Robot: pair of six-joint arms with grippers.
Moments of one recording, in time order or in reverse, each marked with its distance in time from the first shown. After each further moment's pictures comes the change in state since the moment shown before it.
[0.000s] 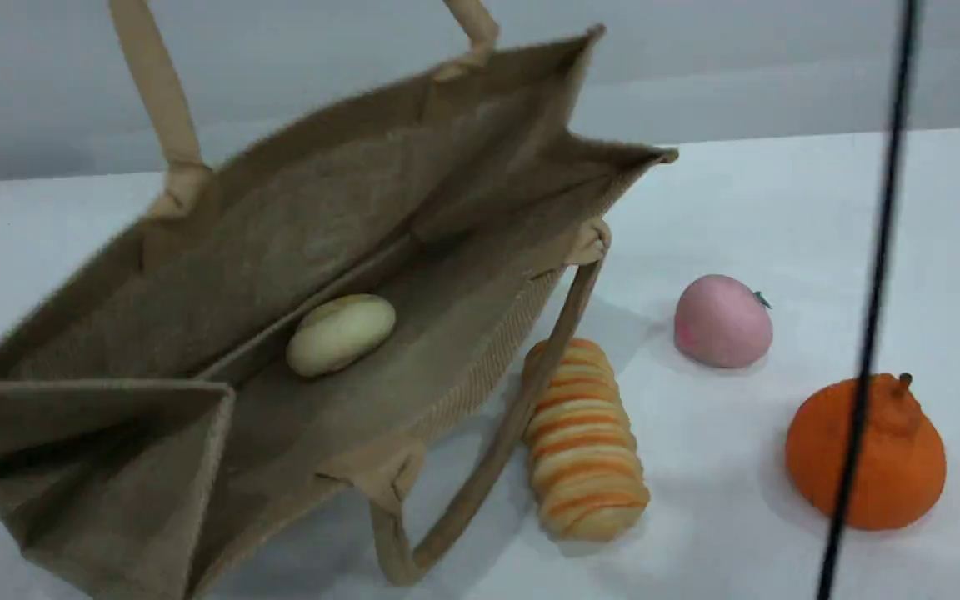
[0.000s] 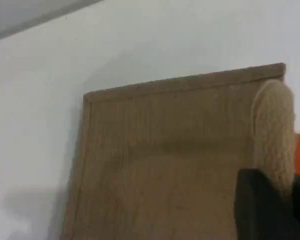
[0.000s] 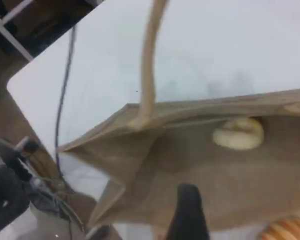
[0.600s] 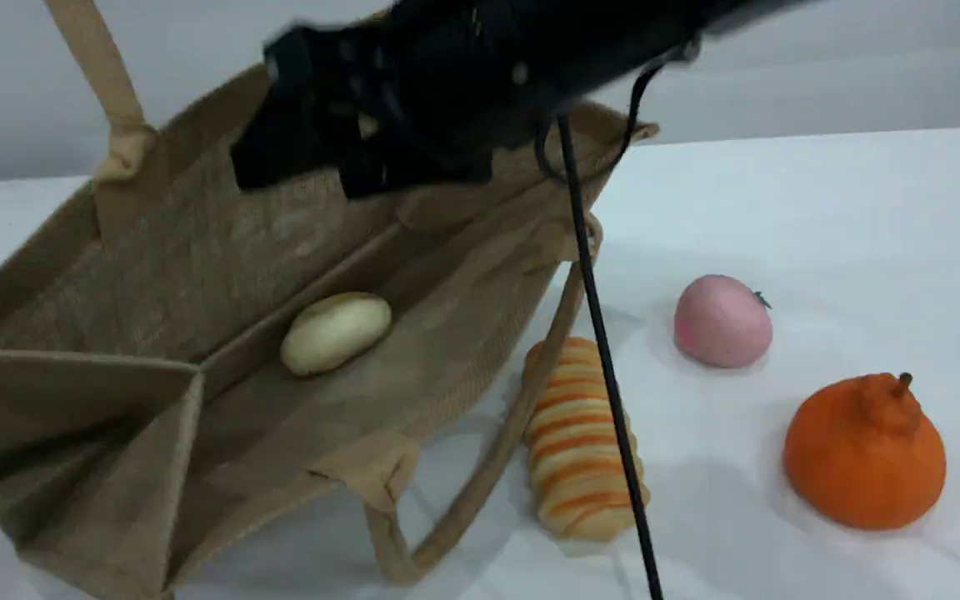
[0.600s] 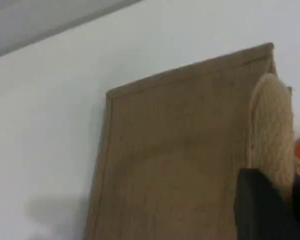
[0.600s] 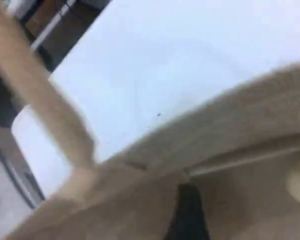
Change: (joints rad) left arm 0.038 -0.097 -0.035 0.089 0.073 -0.070; right arm 0.219 0.639 0.000 0.903 -0.366 -0.723
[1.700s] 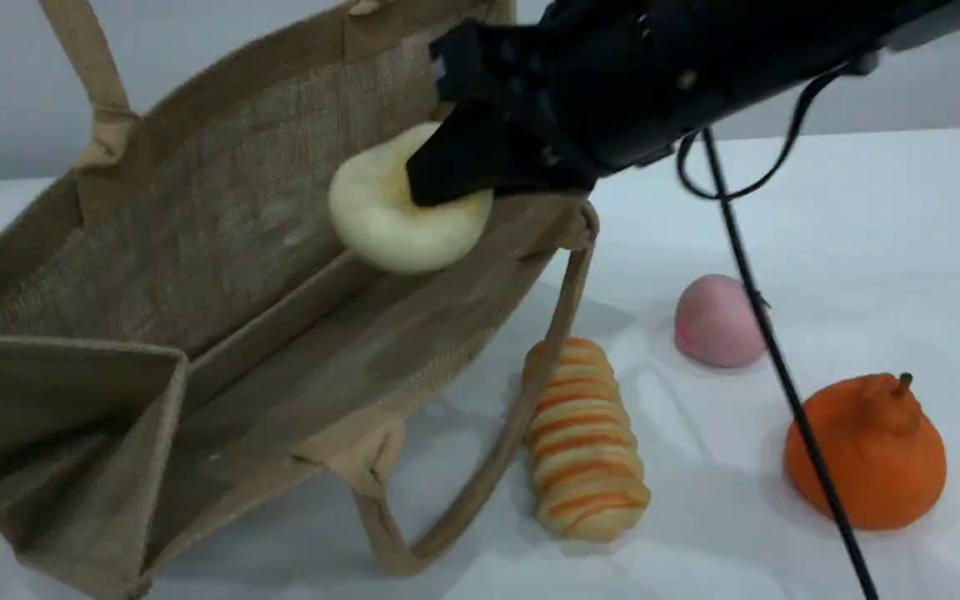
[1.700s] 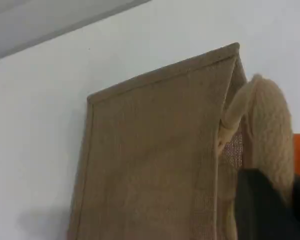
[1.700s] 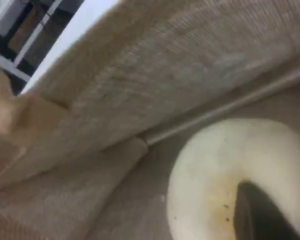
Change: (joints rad) left arm 0.000 -0.036 0.000 -0.035 0.026 0.002; right arm -0.106 -0.051 0.171 0.107 0.069 -0.111
